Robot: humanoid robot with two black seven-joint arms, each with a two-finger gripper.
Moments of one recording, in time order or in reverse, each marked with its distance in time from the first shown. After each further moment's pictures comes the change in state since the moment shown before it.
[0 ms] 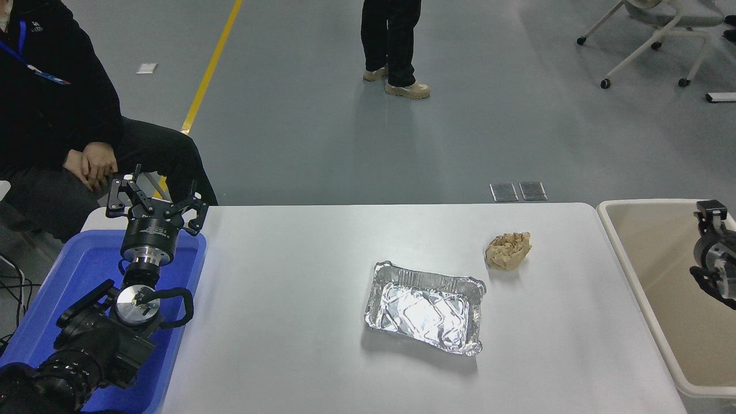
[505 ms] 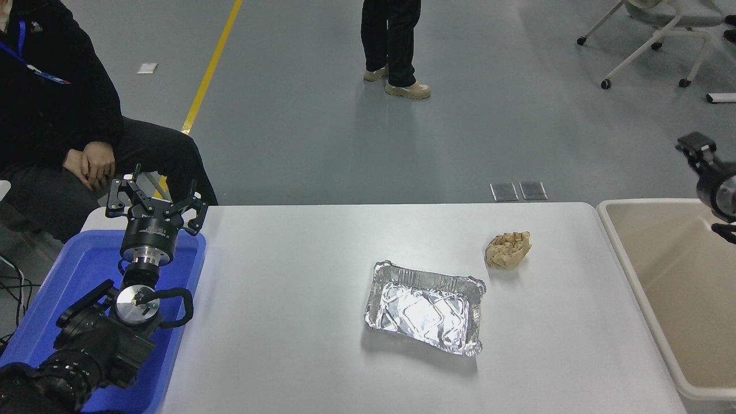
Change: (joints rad) left arm -0.001 0.000 0.000 0.000 0.000 -0.001 0.000; right arm 0.351 -0.279 -0.247 0.483 -0.299 0.039 0.023
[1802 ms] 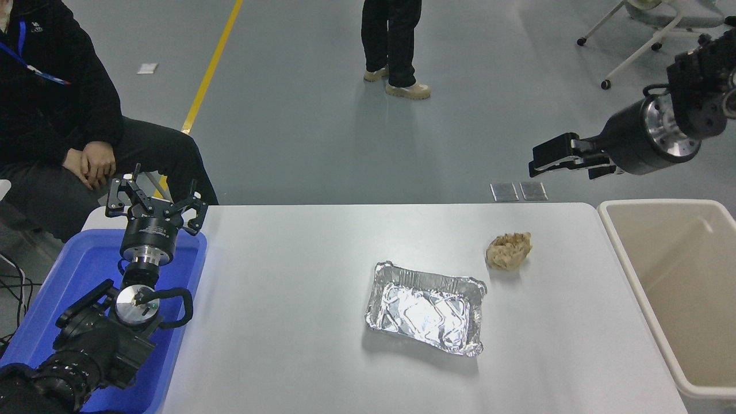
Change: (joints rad) left arm 0.000 0.000 0.002 0.000 0.001 0.000 0.001; right arm 0.998 0.283 -0.795 0.680 0.087 0.625 -0.002
